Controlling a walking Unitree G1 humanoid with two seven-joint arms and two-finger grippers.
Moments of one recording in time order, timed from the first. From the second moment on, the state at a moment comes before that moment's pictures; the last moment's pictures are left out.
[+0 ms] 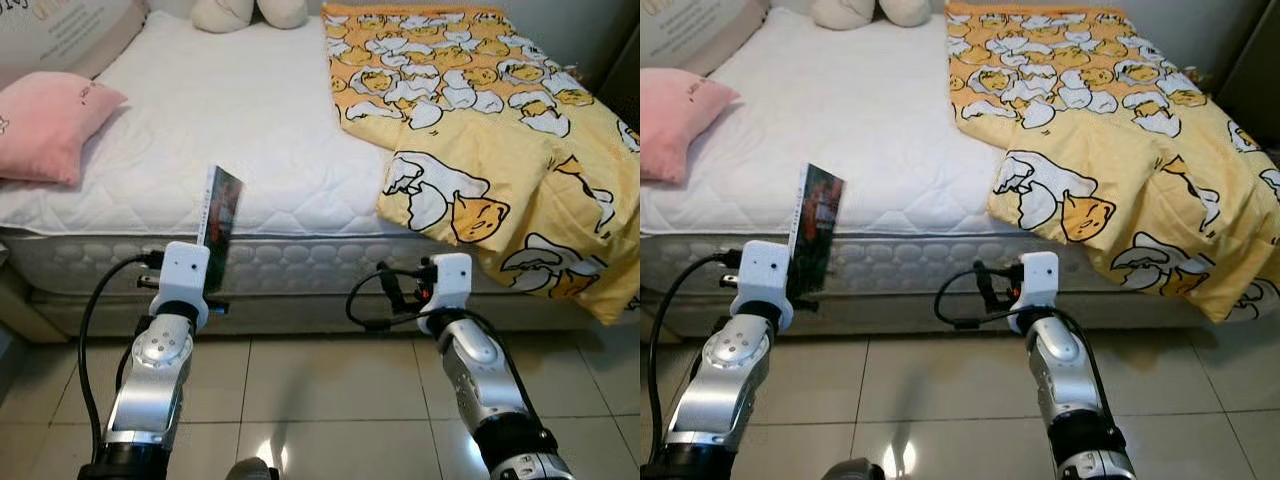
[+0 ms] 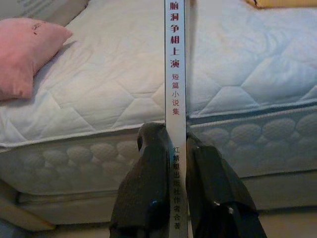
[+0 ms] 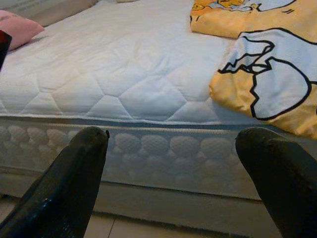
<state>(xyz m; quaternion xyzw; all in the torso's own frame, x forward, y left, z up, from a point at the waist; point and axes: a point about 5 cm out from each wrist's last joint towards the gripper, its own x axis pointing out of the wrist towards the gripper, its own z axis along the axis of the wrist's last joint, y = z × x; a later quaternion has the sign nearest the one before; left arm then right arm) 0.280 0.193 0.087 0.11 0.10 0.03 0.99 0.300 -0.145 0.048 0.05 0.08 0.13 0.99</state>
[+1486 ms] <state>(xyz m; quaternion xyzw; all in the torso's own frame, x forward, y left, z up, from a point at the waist) 0.284 0.195 0.078 0.08 0.11 0.06 0.99 0.304 -0.145 0.055 0.06 0.08 0.15 0.98</state>
